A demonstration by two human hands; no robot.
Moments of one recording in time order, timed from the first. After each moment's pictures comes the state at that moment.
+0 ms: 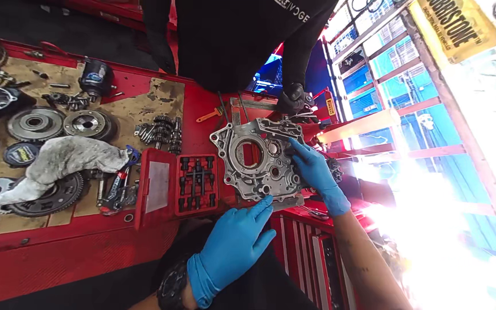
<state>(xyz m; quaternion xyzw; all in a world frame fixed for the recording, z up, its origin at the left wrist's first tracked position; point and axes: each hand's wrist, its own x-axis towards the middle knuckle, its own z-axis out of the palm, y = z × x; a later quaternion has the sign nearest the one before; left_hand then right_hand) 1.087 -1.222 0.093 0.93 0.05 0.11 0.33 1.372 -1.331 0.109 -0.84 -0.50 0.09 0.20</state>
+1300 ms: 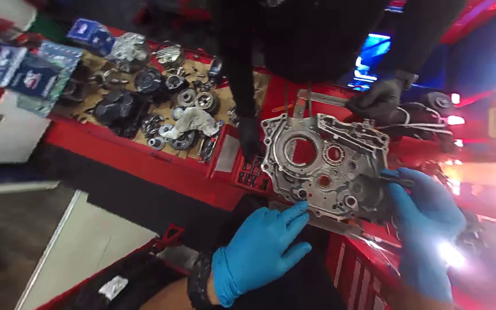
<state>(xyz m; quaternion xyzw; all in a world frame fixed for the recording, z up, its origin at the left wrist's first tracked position) 1.099 -1.265 0.134 0.94 0.19 0.06 0.29 1.392 -1.372 0.095 -0.68 -0.45 0.11 0.57</state>
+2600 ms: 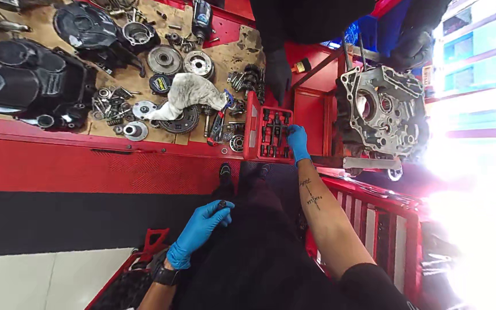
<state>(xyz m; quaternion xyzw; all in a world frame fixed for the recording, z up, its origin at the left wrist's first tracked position) 0.764 -1.164 -0.041 0.52 0.36 0.01 0.77 1.177 -1.189 -0.126 -0.93 -0.21 0.26 0.11</state>
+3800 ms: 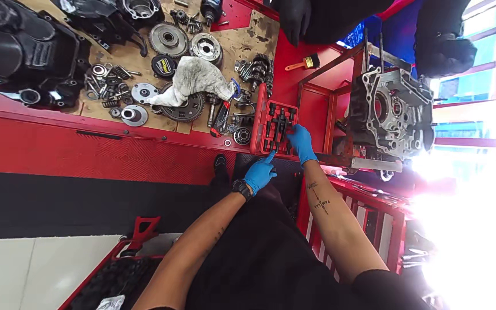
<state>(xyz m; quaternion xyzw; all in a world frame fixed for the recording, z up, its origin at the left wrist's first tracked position) 0.953 -1.181 -0.146 0.81 0.19 -0.19 0.53 1.168 -1.191 -0.120 -0.92 -0.24 0.30 0.00</state>
